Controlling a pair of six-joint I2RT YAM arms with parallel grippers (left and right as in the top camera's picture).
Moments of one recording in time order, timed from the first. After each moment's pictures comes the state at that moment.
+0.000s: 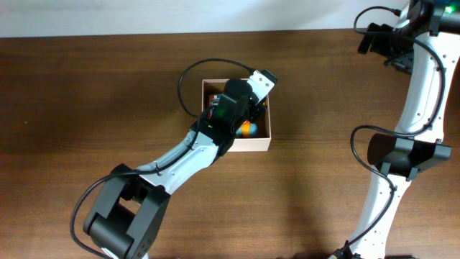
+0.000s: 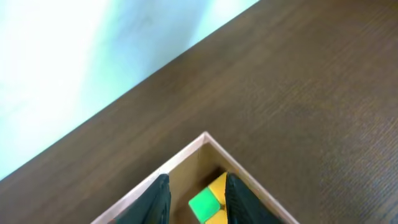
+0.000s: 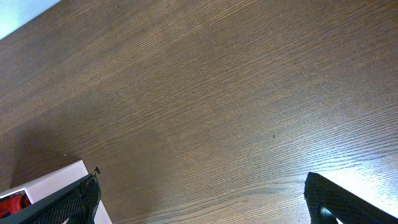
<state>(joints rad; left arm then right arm) -0.62 1.86 1.20 0.22 -0.08 0.25 -0.23 2.44 2.93 -1.69 -0.09 0.24</state>
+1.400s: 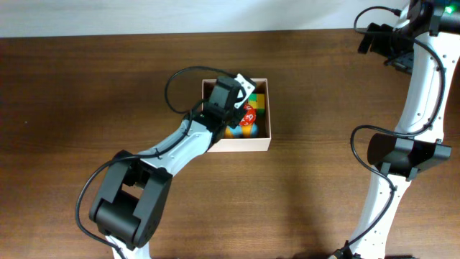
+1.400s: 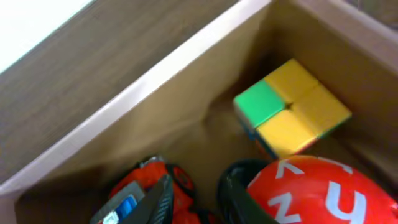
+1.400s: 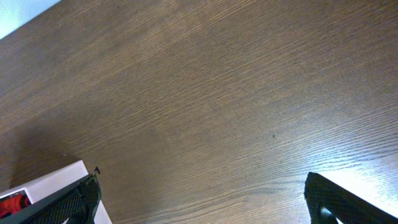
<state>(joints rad) -0.53 1.94 1.26 -0.08 -0.13 0.25 -0.23 2.44 2.93 -1.69 -0.09 0.24</state>
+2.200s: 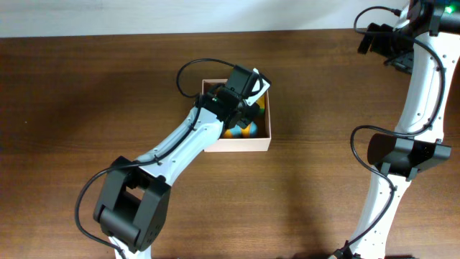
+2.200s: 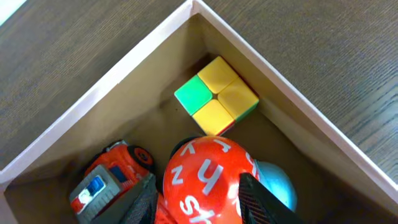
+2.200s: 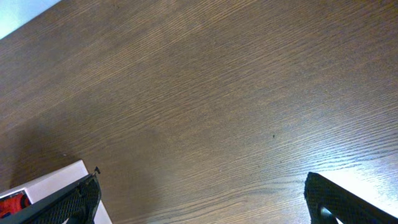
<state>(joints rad) -0.59 1.94 1.52 -0.51 -0.08 0.21 -0.23 2.44 2.93 -1.69 -0.09 0.24</state>
